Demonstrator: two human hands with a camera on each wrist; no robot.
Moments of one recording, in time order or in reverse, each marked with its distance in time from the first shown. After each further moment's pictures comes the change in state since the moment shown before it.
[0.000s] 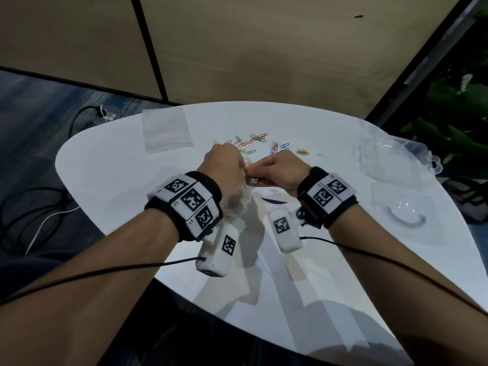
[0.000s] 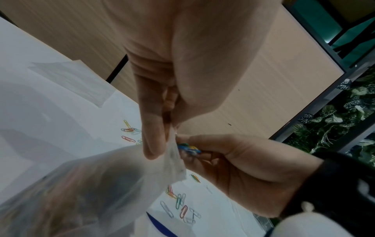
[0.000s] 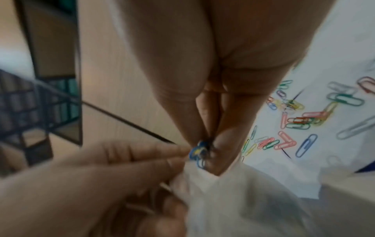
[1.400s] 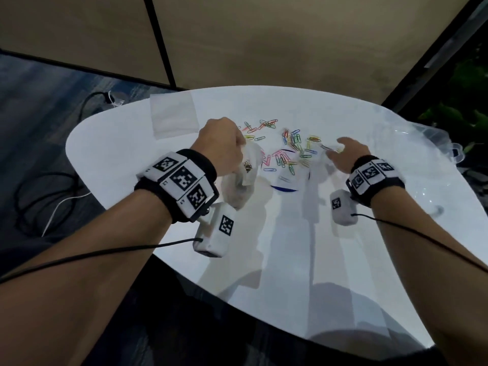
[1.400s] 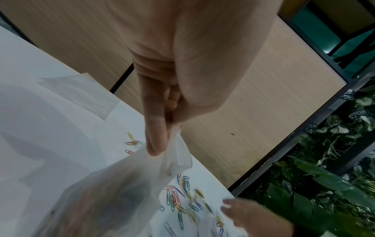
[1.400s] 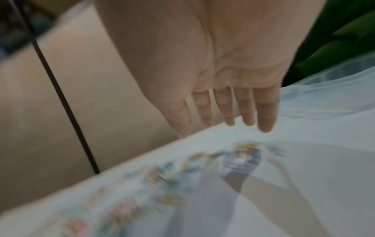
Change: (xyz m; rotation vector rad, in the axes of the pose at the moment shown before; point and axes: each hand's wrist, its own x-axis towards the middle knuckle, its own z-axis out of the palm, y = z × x) left_hand 0.002 -0.010 -0.017 -0.112 0.059 -0.011; right_hand 0.037 0.047 -0.130 -0.969 0.480 0.190
